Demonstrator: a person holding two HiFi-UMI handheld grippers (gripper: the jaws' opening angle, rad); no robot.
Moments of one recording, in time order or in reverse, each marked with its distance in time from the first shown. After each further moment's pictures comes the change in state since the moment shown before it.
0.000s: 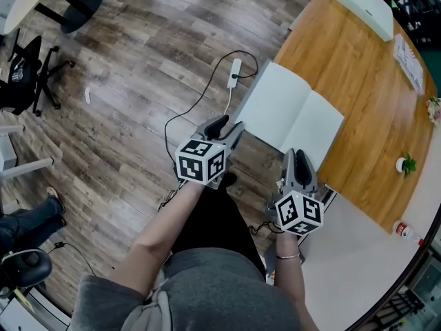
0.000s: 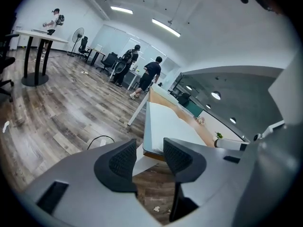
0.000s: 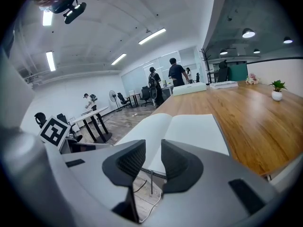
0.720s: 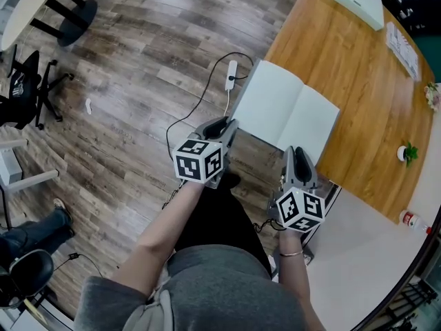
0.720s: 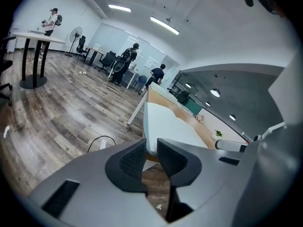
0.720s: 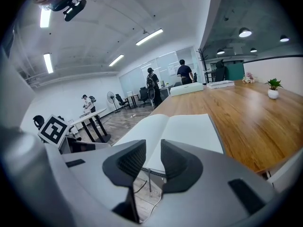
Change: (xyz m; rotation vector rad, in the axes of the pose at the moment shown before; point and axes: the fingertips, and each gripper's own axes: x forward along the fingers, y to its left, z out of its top) left arm -0.002 -0.003 0.006 0.017 0.025 -0.001; right arm -0.006 -0.004 0.000 0.021 -0.004 -0.016
